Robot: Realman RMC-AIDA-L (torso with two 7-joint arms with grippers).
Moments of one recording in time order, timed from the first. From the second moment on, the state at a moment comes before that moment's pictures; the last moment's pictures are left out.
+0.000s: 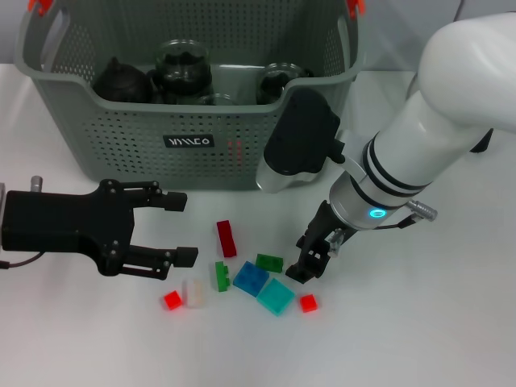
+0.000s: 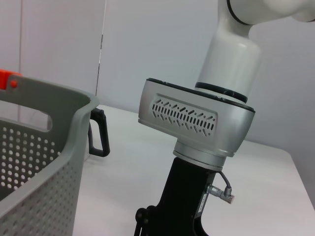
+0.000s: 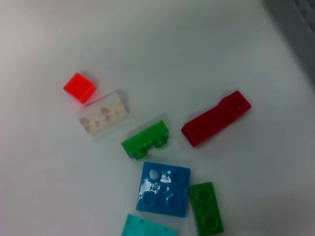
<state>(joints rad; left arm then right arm) -0.50 -2.07 0.55 0.87 2.18 1.89 -1.36 0.98 2.12 -1.82 -0.75 -2.35 -1.14 2.45</state>
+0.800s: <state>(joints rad) -0.50 -2.07 0.55 0.86 2.18 1.89 -1.35 0.99 2.12 -1.86 -0.75 -2.34 -1.15 2.47</state>
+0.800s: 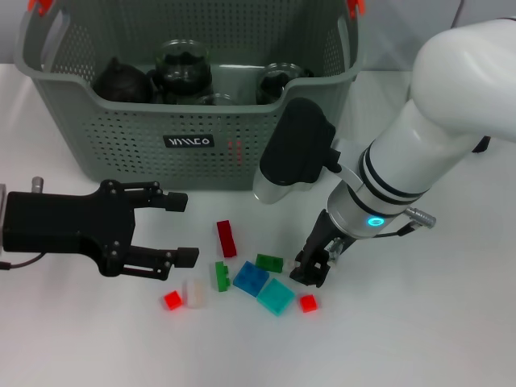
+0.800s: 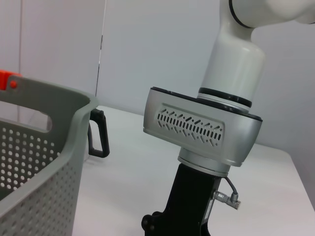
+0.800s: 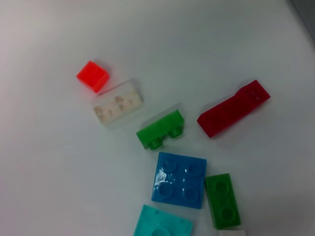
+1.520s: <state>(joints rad) -0.49 -2.07 0.54 0.86 2.18 1.89 -1.35 0.90 2.10 -1.73 -0.97 -2.41 -1.27 2.52</state>
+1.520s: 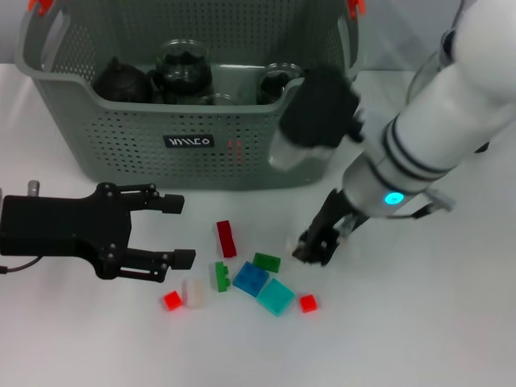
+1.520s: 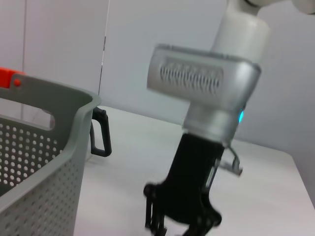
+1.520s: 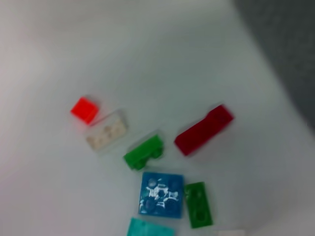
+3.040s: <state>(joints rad) -0.50 -2.07 0.53 0.85 2.17 1.89 -1.34 1.12 2.10 -1.30 -0.87 -2.49 -0.95 2.29</state>
